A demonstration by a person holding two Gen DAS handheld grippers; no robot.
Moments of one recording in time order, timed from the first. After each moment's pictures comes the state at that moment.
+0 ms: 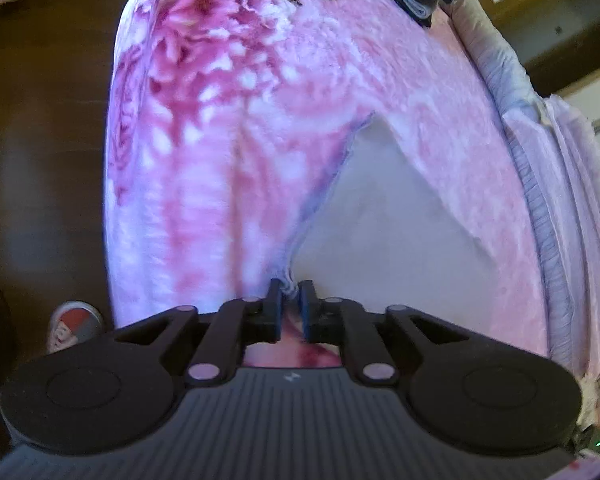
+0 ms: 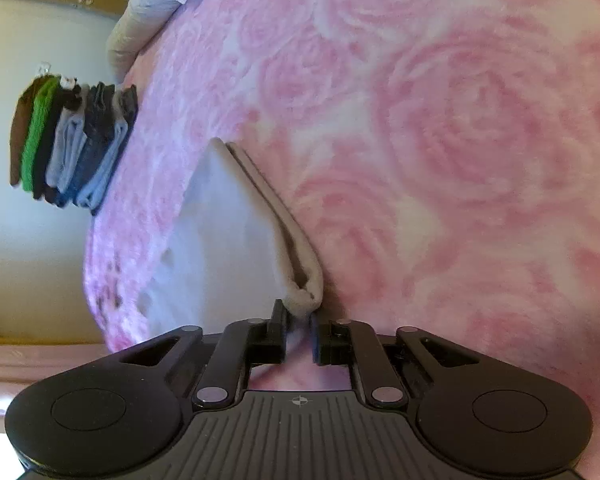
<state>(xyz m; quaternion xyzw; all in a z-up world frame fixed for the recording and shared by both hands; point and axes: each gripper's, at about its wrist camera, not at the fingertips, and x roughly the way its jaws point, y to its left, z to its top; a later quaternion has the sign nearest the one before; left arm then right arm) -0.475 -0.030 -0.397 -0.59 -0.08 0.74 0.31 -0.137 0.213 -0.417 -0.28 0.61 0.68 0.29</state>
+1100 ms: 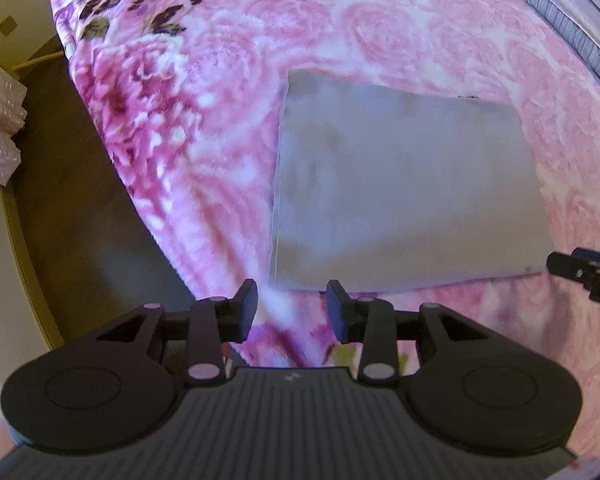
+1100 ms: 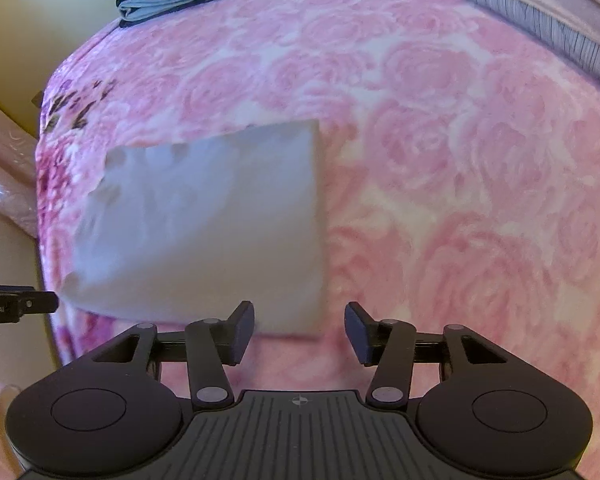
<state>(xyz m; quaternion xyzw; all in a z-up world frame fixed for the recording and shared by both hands) -0.428 0.046 -0.336 -0.55 0.27 0.72 0.34 -0.198 0.200 -0.351 -0.49 0.28 0.79 0.23</state>
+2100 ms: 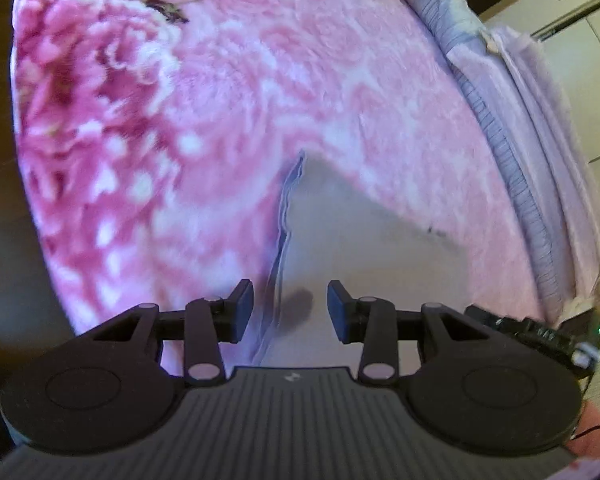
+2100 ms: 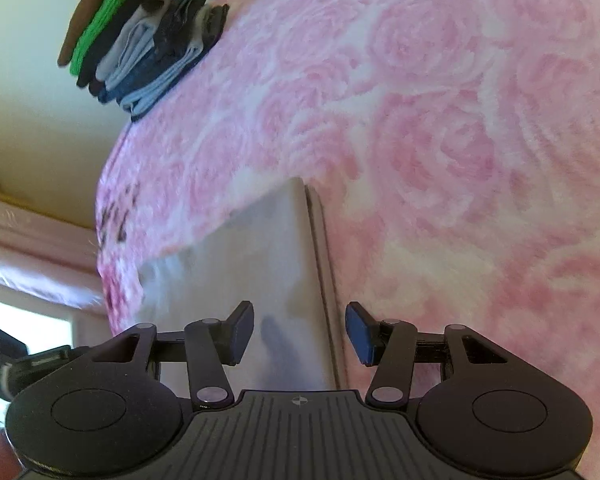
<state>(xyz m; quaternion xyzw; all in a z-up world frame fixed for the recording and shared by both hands) -0.548 0.043 -0.390 -0.61 0.00 0.67 0.43 -0.204 0.307 -0.417 -0.36 0.49 0.78 0.15</state>
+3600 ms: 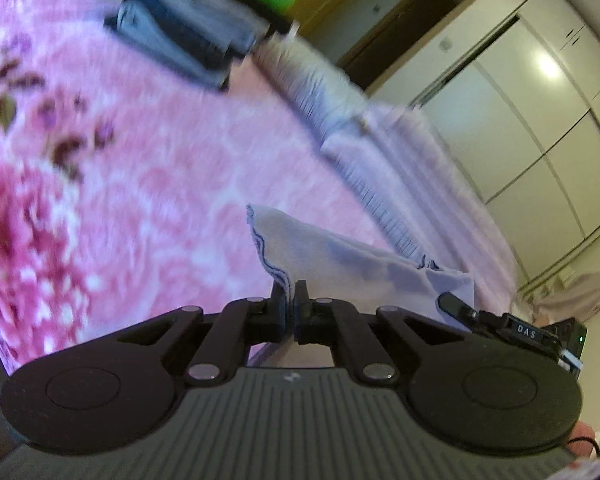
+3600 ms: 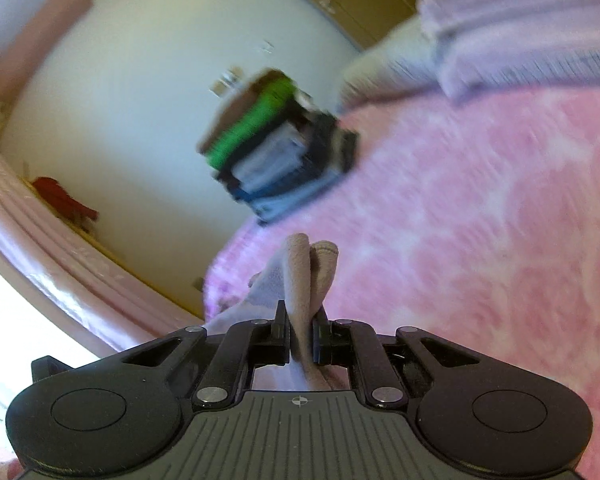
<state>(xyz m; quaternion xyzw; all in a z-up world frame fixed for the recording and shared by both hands) -0.529 0.028 -0.271 -0.45 -0.09 0.69 0.56 -0.200 0.257 -0.282 -0.15 0.42 0.89 0.10</state>
